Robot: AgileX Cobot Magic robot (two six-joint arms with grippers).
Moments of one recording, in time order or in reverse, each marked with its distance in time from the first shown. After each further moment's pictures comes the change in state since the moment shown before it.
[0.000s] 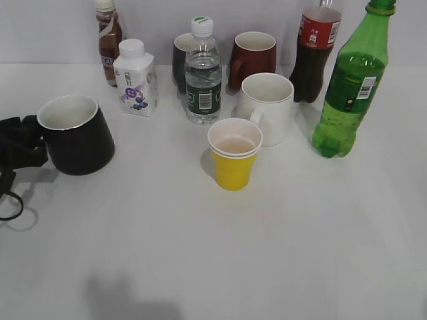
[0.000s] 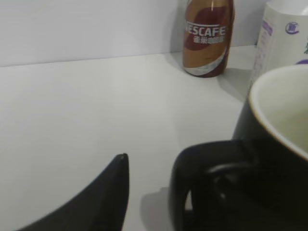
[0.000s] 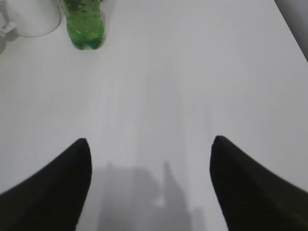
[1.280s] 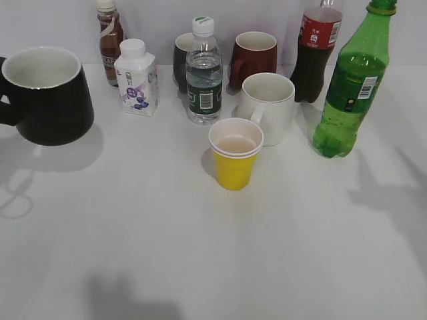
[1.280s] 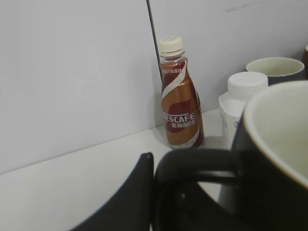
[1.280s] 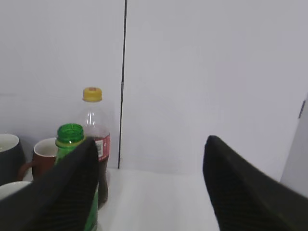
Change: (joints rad) left arm 0.001 -0.400 -0.035 0.129 0.294 0.022; right arm 0.000 0.658 0.058 0.087 -1.292 -0.100
